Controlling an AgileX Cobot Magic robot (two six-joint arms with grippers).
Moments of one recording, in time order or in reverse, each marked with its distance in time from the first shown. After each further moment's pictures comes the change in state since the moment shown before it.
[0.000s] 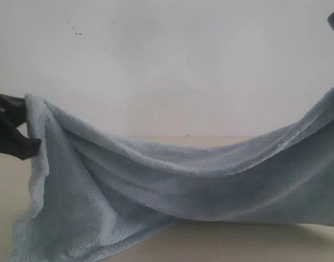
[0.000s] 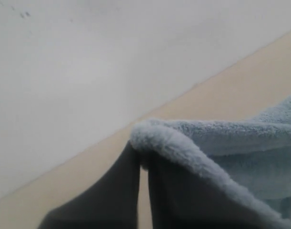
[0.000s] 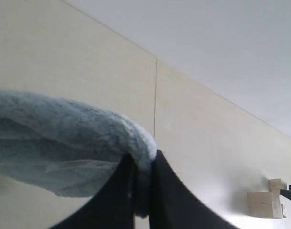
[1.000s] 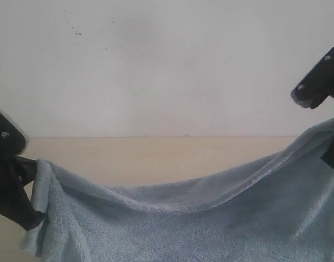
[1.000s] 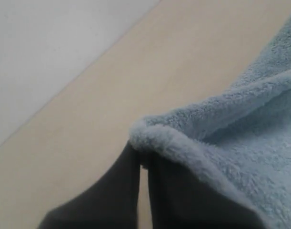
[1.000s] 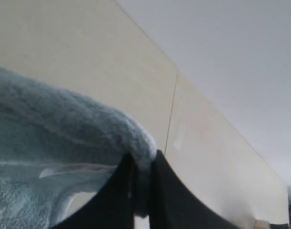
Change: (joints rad) left arm 0.000 0.191 0.145 0.154 -0.103 0.052; right arm 0.000 0.125 0.248 -0.197 -0.235 0.142
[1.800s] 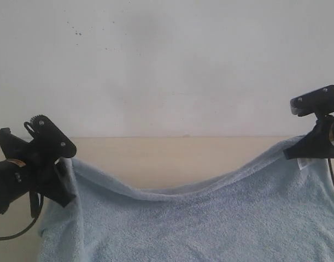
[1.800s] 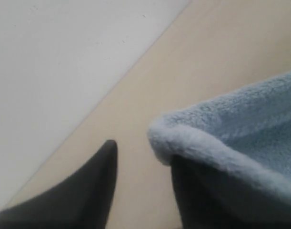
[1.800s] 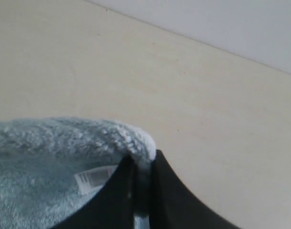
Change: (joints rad) left arm 0.000 0.496 -0.171 0.134 -0.458 -0.053; right arm -0.372 0.444 -0.111 -0.169 -0.721 0.531
